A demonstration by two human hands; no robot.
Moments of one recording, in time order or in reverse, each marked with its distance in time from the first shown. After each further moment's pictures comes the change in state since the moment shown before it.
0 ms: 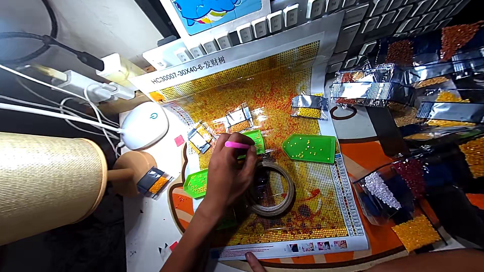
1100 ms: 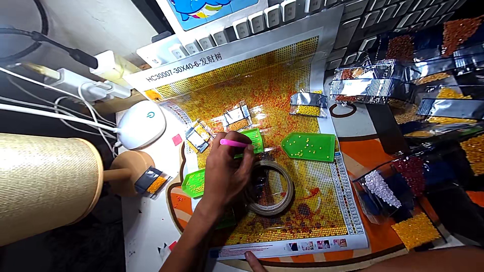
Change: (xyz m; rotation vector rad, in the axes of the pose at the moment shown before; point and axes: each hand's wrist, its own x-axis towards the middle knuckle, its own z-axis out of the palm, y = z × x) left_hand 0.001 0.002 -0.001 -0.013 0.006 -0.018; right_hand -0.001 0.011 0.006 0.013 0.102 -0.052
